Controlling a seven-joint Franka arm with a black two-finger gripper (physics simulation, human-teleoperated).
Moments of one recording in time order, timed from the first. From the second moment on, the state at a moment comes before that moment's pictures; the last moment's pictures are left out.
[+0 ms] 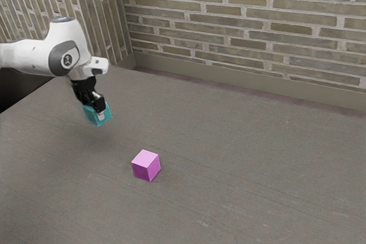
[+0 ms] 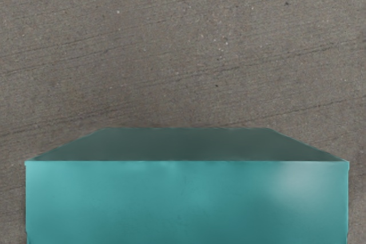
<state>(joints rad) 0.72 0.35 -0.49 -1.79 0.16 2.10 0.40</state>
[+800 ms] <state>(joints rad) 0.73 0.13 -0.78 -2.16 0.15 2.21 -0.36</state>
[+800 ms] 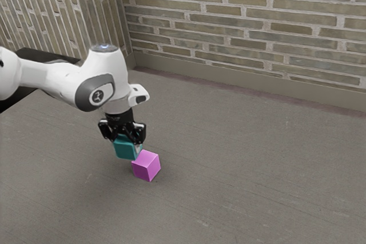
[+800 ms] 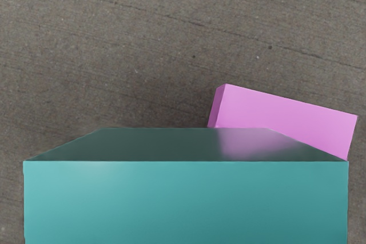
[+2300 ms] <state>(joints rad) 0.87 0.23 -0.93 -2.14 0.09 2.29 -0.15</state>
